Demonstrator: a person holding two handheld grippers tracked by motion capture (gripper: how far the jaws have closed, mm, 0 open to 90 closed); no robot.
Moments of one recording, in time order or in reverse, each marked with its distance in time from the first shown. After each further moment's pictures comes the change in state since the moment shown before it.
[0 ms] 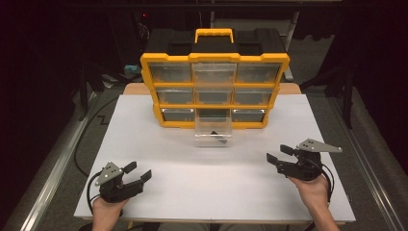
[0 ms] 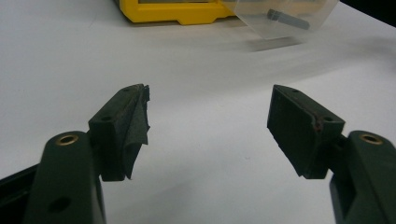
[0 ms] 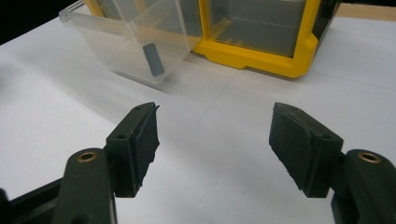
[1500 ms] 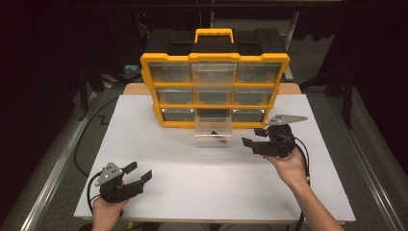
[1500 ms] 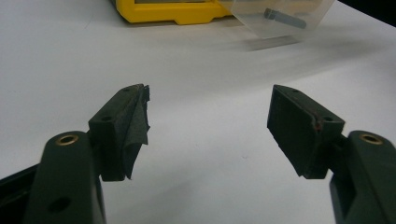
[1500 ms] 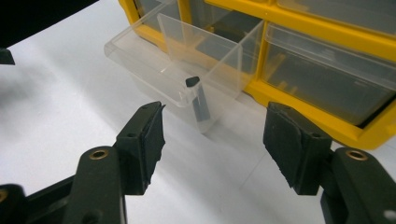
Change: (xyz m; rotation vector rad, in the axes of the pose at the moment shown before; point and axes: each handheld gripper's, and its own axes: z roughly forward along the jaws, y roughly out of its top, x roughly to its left) left arm -0.001 0.000 0.000 0.000 -0.008 0.007; right arm 0.040 0.076 0.042 0.113 0.082 -0.105
